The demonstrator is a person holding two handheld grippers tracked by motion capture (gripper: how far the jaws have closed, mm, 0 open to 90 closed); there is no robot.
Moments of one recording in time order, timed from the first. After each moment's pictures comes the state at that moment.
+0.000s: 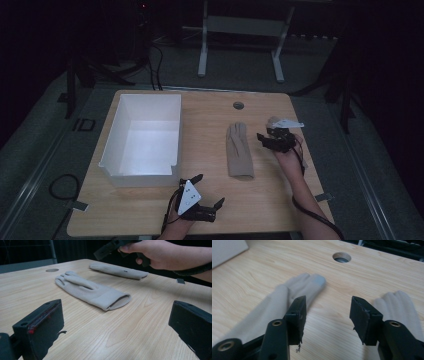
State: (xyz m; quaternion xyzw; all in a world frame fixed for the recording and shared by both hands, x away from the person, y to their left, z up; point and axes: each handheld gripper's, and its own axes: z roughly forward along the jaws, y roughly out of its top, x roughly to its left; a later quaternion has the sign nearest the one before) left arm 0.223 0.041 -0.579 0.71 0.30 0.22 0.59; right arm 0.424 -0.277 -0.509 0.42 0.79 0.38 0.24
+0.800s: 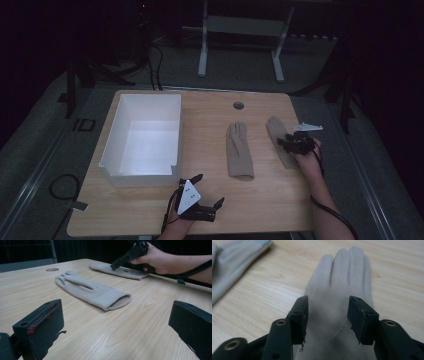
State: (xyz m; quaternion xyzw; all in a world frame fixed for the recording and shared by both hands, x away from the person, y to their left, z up) left arm 0.224 0.042 -0.579 0.71 0.30 0.22 0.60; right arm 0.448 -0.361 -0.547 0.45 0.79 0.34 0.22
